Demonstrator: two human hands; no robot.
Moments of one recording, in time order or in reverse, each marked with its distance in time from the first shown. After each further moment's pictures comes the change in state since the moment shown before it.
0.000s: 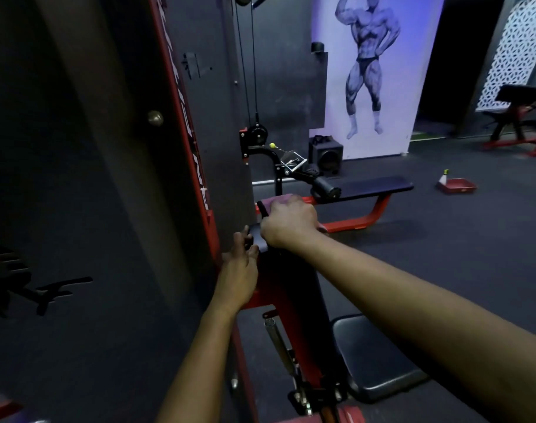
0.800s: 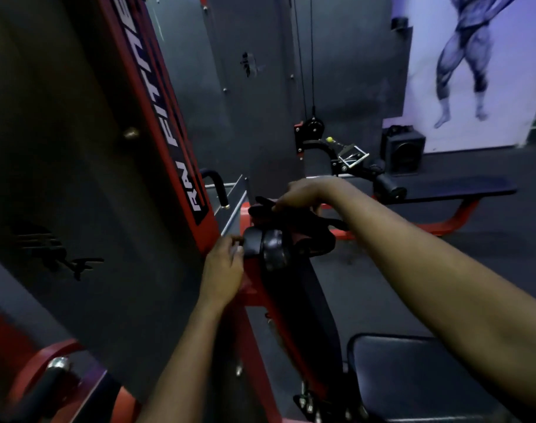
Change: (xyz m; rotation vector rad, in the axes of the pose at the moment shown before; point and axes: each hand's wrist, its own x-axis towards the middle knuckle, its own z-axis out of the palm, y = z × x) left_hand -0.009 0.036 0.021 0.293 0.393 0.043; right_hand 0.088 0.091 -0.047 0.317 -0.484 -0.512
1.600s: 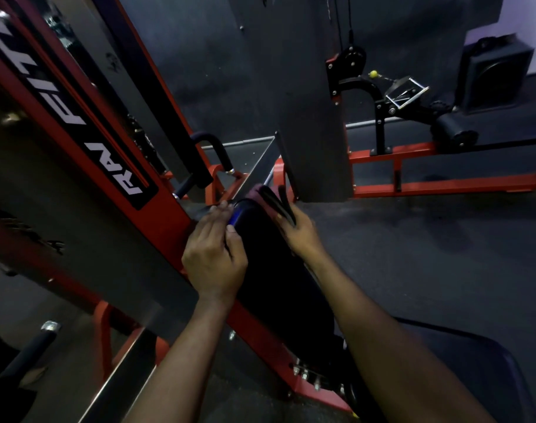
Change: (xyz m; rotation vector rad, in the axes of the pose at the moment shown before) left_hand -0.010 0.082 0.099 0.450 0.380 0.156; right_hand 0.080 0.145 0.181 1.031 0.349 -0.163
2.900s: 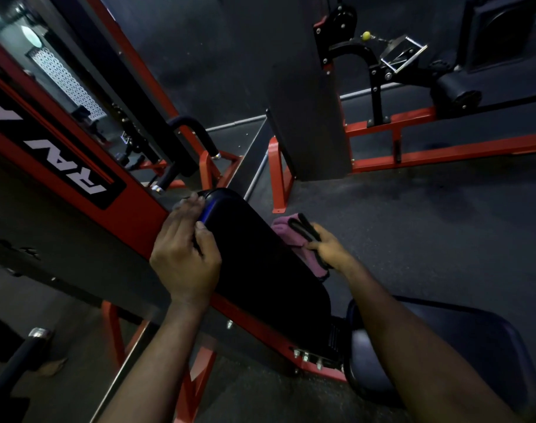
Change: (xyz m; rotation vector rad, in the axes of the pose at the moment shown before) left_hand -0.003 -0.004 0.004 0.022 0.023 0.057; right_hand 0.002 0.131 -0.047 0.067 -0.212 0.236
